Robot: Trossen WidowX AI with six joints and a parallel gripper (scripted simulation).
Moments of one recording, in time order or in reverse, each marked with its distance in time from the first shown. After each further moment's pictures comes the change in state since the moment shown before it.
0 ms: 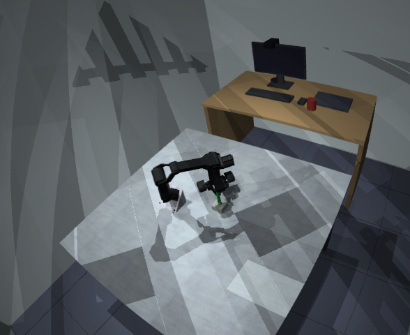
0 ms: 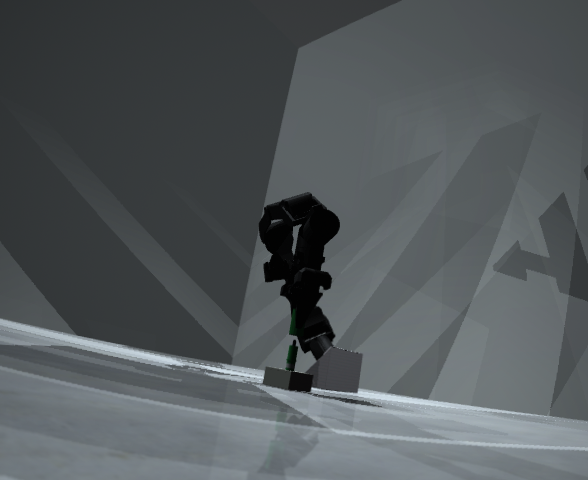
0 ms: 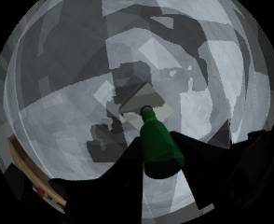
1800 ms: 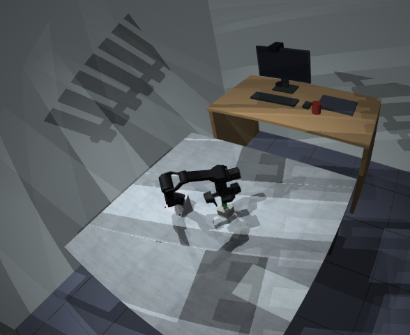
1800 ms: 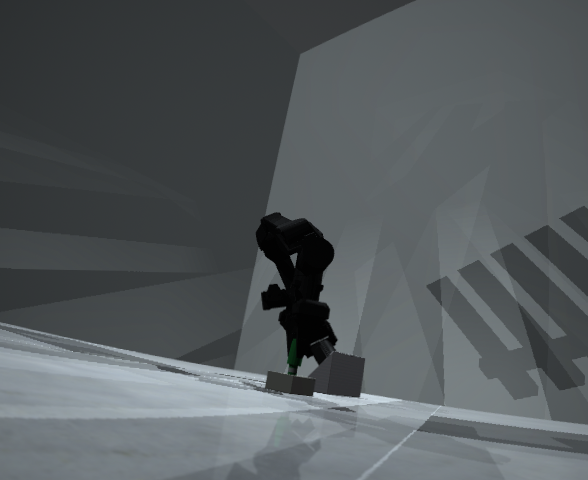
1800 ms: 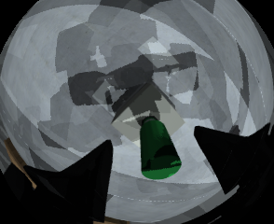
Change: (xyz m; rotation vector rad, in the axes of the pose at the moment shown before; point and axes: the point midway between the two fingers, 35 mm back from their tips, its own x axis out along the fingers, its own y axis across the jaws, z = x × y) arm 0.048 -0.002 0.000 0.000 0.000 -0.006
